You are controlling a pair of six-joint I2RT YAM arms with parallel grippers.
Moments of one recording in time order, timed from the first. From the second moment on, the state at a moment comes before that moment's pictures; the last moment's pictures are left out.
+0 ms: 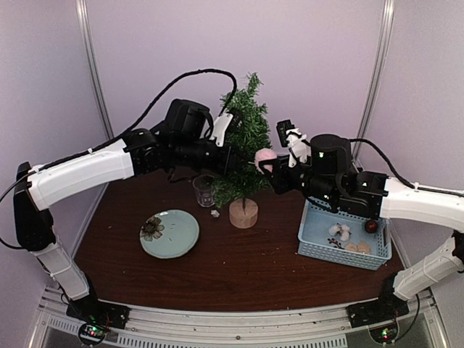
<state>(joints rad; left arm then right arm) -0.94 1.66 1.60 -0.38 0.08 -0.27 0.96 1.31 1.07 0.01 0.27 0.27</state>
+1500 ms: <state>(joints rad) -0.87 1.54 1.42 -0.39 0.06 -0.36 0.96 1.30 1.04 0.01 0.31 0.24</state>
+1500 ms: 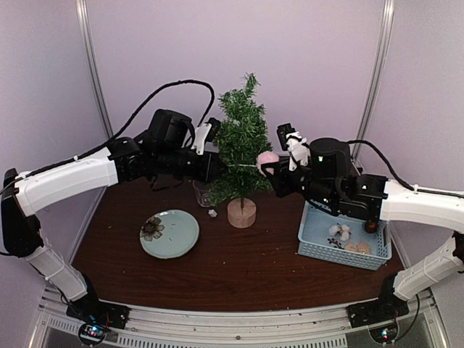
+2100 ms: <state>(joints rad) -0.87 1.54 1.47 -0.44 0.03 -0.26 0.96 1.32 1.06 -0.01 0.34 0.23</state>
